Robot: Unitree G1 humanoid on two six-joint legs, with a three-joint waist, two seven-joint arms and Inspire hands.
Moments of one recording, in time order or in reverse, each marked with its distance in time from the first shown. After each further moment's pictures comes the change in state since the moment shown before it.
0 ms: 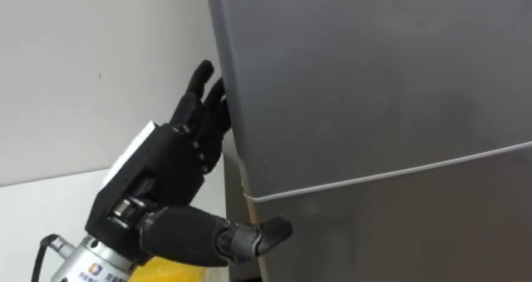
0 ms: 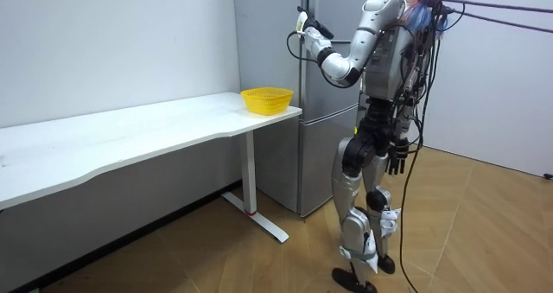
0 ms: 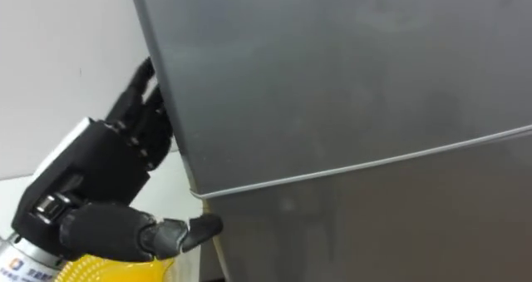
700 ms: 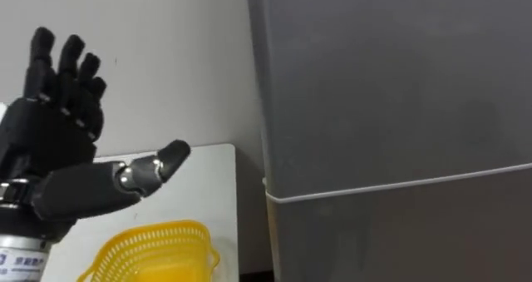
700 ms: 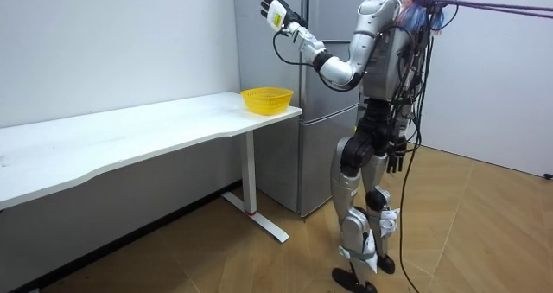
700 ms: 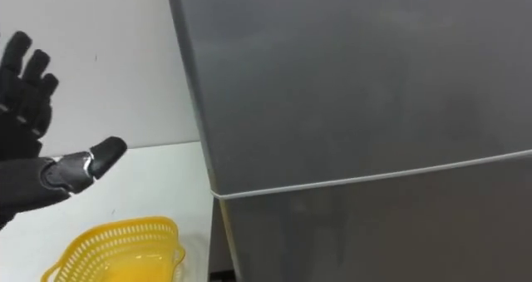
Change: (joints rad) left arm 0.022 -0.021 0.189 -0.001 -0.025 -0.080 0.206; right arm 0.012 0.019 -0.041 0.002 -0.031 -0.020 0.017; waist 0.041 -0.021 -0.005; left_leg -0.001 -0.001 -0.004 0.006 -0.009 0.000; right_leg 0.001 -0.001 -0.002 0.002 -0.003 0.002
